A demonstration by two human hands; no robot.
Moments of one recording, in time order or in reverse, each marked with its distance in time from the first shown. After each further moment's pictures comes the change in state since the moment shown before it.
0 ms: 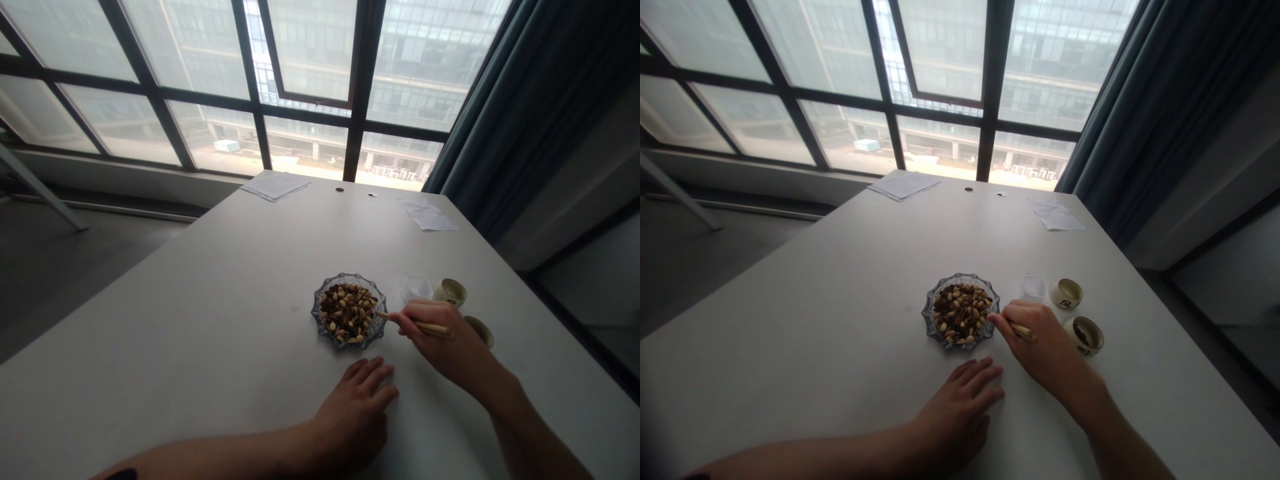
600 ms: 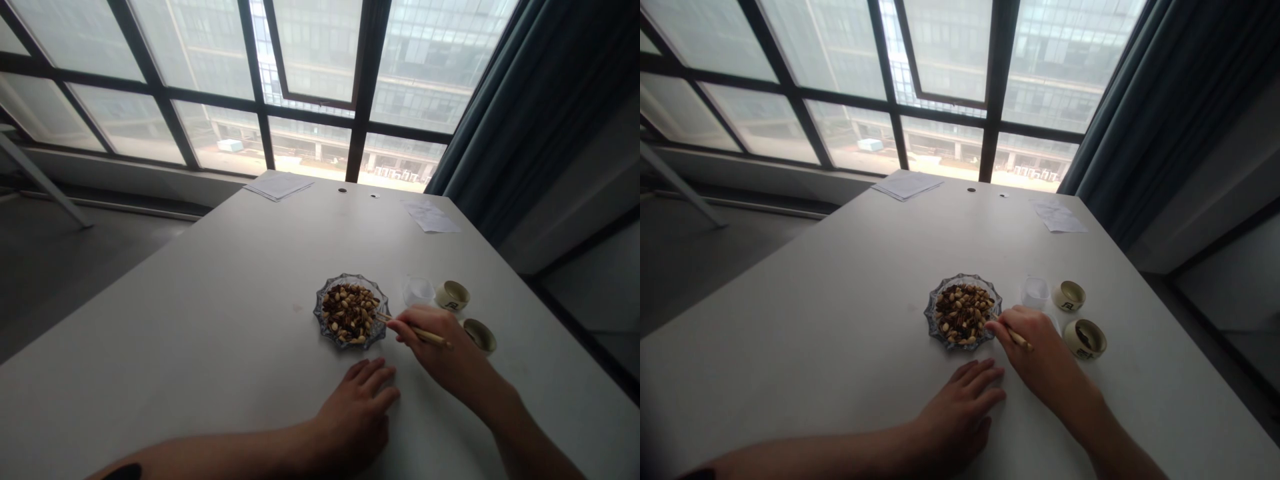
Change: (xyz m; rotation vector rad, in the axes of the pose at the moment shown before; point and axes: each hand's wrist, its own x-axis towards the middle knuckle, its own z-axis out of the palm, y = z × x) left_hand 0.003 0.004 -0.004 0.016 0.008 0.013; right_hand -0.004 -0.005 0.003 0.013 -0.047 0.082
